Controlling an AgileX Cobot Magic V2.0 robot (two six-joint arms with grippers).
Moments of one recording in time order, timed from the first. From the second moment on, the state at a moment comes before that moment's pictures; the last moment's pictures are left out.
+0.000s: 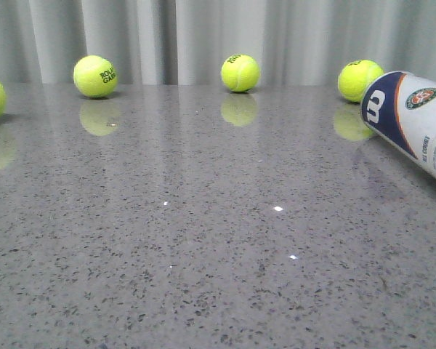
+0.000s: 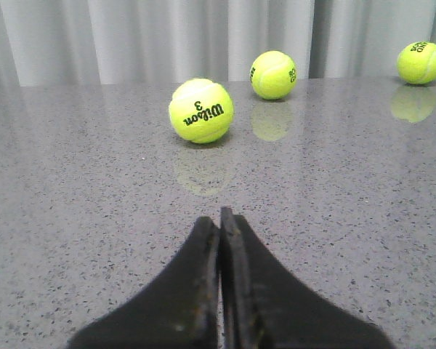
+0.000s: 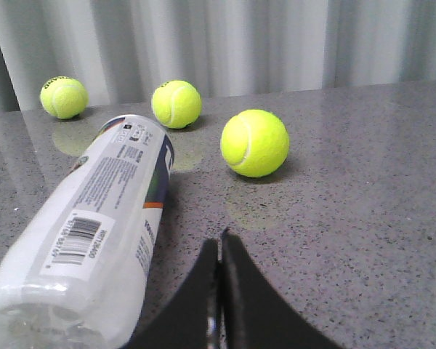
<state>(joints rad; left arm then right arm) -0.07 0.00 0.00 -0.02 0.16 0.04 -0.03 -0.01 -0.05 -0.01 0.17 0.10</state>
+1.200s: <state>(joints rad) -0.07 0.00 0.00 -0.02 0.16 0.04 0.04 0.99 -0.95 0.16 0.91 0.10</state>
